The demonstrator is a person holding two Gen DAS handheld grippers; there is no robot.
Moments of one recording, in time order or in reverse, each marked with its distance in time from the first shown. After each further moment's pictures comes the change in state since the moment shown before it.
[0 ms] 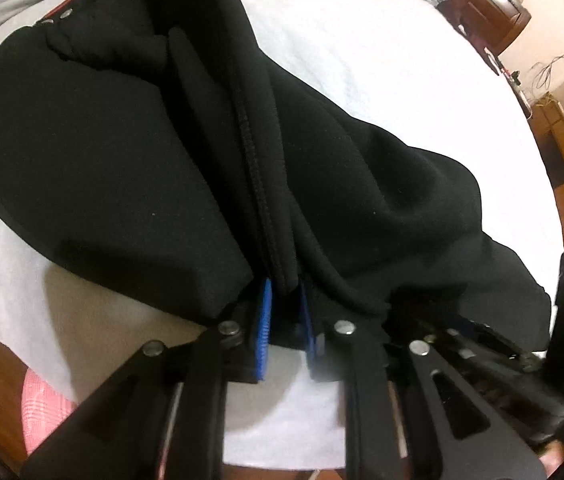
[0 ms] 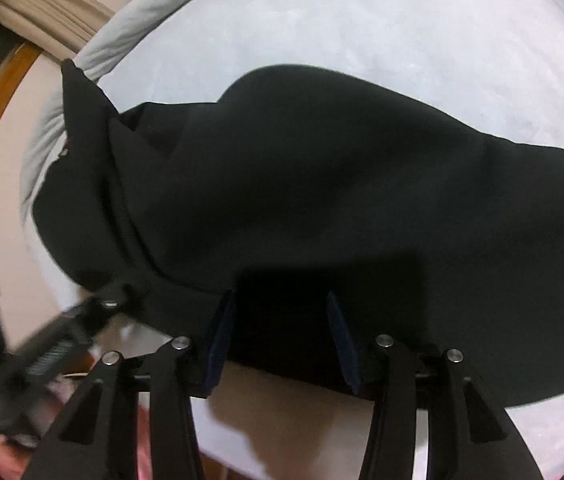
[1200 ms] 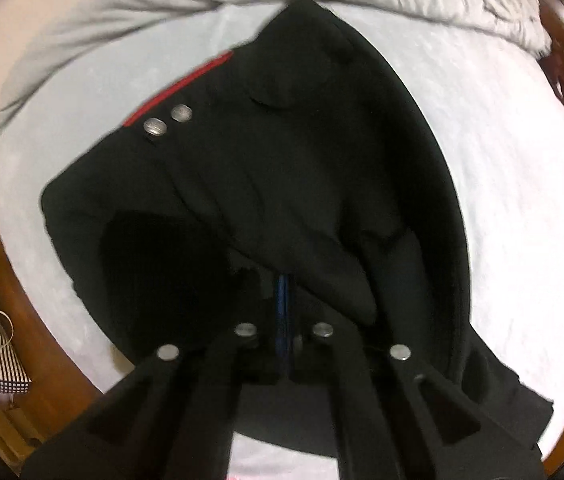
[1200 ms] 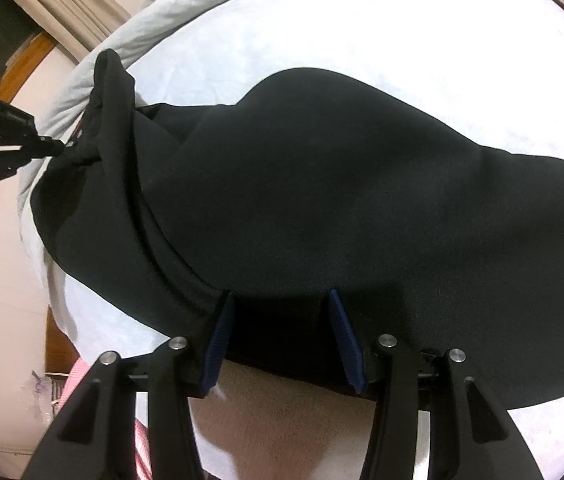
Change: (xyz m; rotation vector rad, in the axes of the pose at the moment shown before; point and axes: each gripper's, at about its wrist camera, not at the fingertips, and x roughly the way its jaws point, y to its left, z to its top) left arm -0.022 0.056 0.140 -0.162 0.020 0.269; right arm -0.015 -0.003 -0.029 -0.030 -0.064 -0.012
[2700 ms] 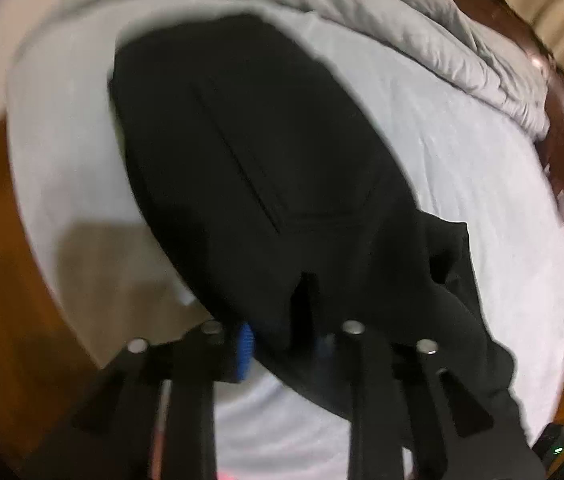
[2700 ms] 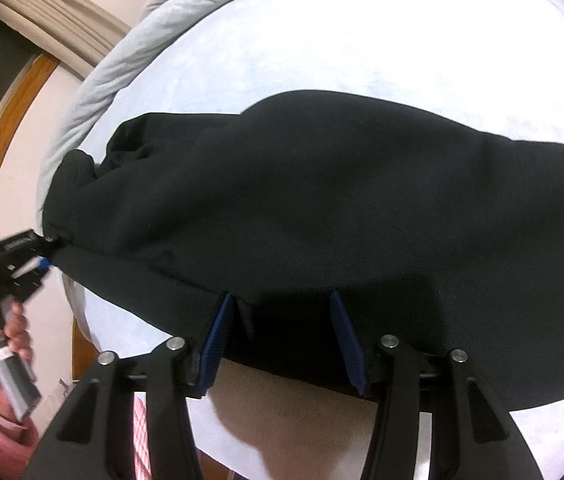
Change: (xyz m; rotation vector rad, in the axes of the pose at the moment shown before) left arm 0.002 0.083 -0.079 -0.282 -0.187 -0.194; right arm -0.010 -0.030 0.007 0.061 0.030 0.105
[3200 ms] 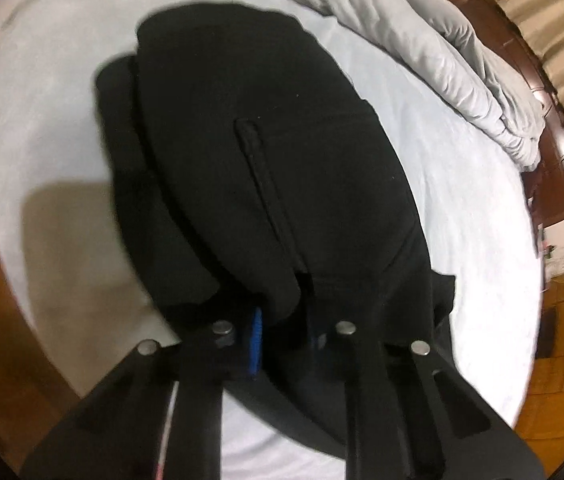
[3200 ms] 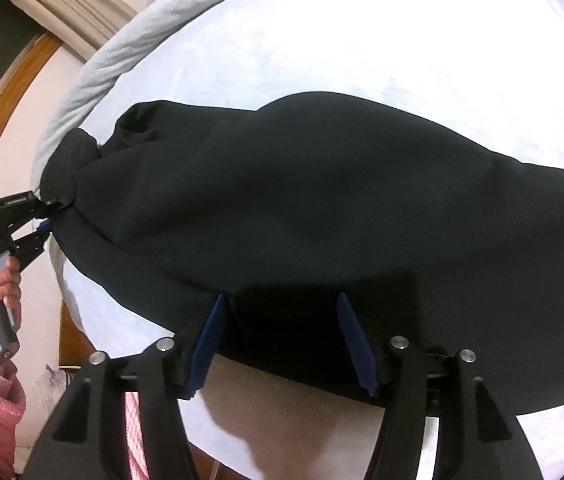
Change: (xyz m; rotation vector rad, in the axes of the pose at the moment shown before) left arm 0.004 0.021 0.034 -0.040 0.014 -0.030; right arm 0.003 0.021 -0.006 -0.056 0.022 -0.044
